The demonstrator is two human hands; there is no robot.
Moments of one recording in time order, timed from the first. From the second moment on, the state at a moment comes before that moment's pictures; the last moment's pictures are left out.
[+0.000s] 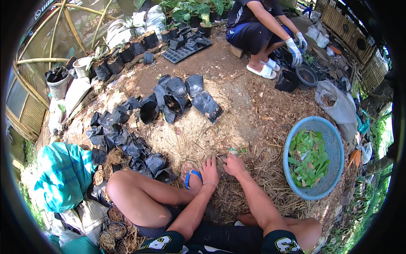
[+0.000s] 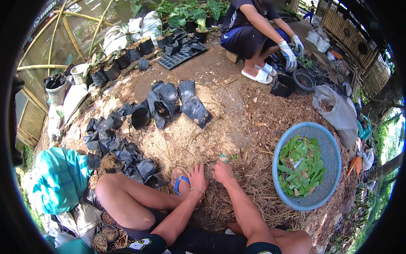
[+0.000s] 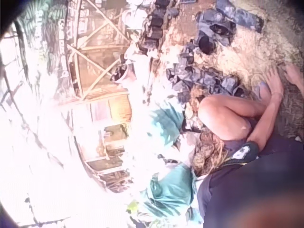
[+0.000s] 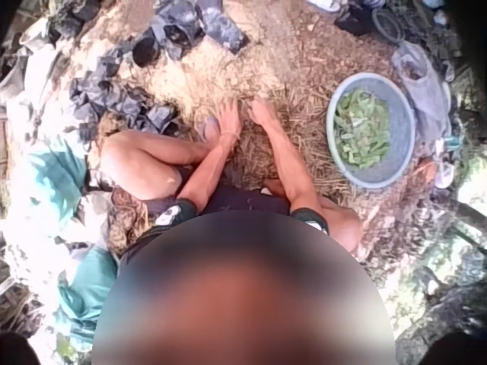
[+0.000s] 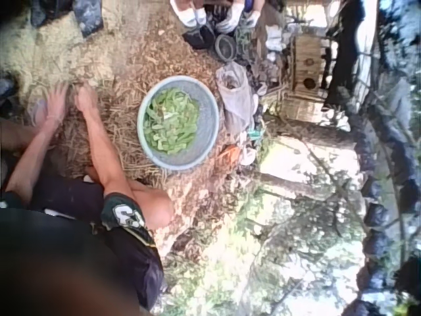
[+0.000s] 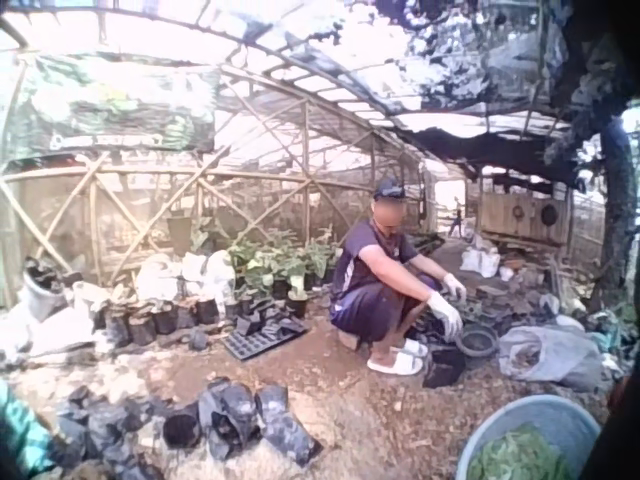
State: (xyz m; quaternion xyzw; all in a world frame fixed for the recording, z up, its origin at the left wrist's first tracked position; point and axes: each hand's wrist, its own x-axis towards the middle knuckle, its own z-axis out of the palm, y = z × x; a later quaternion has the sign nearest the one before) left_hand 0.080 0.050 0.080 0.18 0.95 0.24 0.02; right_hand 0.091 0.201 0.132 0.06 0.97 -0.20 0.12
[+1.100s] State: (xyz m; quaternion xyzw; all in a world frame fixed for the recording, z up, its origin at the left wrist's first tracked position) left_hand 0.088 0.054 0.073 0.21 0.95 0.22 0.12; right_hand 0.063 0.220 0.115 0.21 0.80 -0.56 -0.04
